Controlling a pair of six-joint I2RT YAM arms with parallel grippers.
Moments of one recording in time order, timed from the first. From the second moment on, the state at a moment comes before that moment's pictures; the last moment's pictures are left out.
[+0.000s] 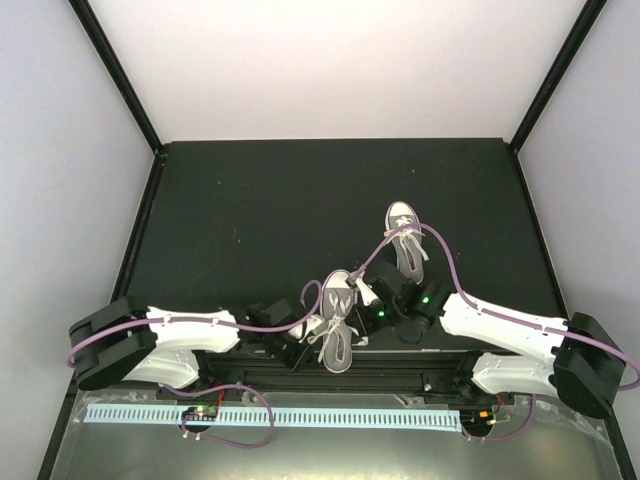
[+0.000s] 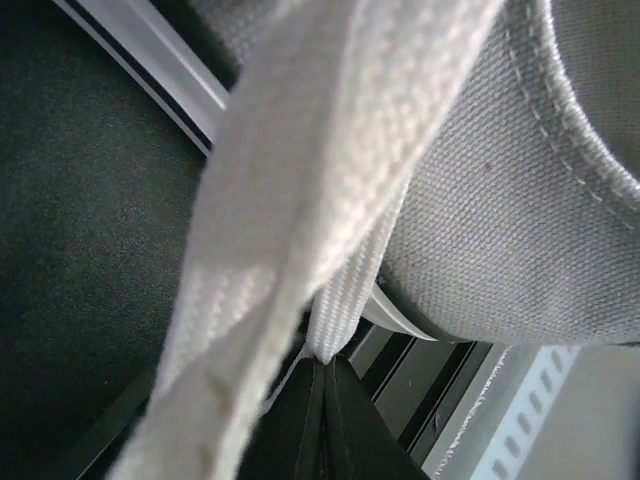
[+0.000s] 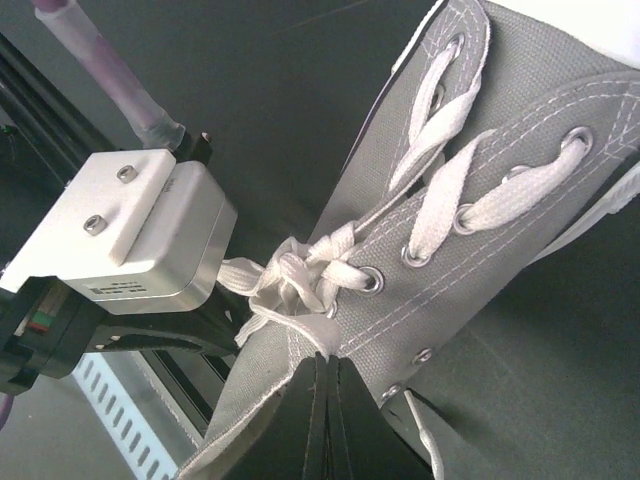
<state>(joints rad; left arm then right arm) -1.09 1.29 0.36 -0.10 0.48 -0.61 0.97 1.16 0.65 -0.43 -0.29 0.54</state>
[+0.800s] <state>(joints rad) -0.83 1.15 0.57 -0.30 0.50 -0.56 0.97 1.10 0.65 -0.47 -0.28 0.53</state>
